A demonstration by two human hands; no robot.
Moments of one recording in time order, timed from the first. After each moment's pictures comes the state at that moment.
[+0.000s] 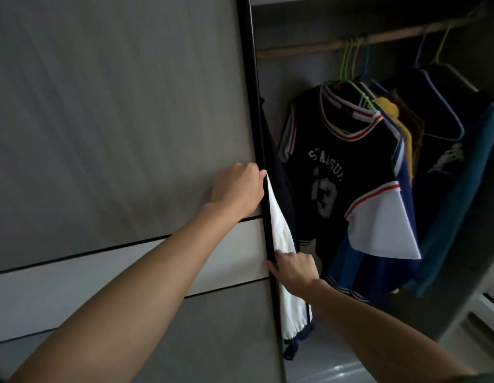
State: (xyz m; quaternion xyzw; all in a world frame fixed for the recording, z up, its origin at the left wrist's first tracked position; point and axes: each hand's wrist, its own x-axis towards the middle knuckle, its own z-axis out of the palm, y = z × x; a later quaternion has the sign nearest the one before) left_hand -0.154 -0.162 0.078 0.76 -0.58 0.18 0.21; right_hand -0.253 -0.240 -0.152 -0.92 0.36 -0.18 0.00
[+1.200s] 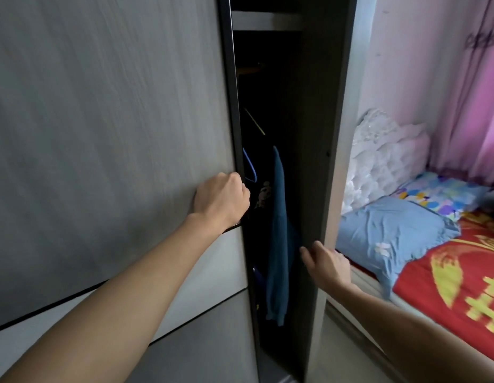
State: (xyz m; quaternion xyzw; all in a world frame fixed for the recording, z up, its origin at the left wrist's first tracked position) left_hand -0.456 -0.456 0.068 0.66 -0.67 0.19 0.26; right_hand -0.679 -0.518 -0.141 -0.72 0.62 -0.31 0.01
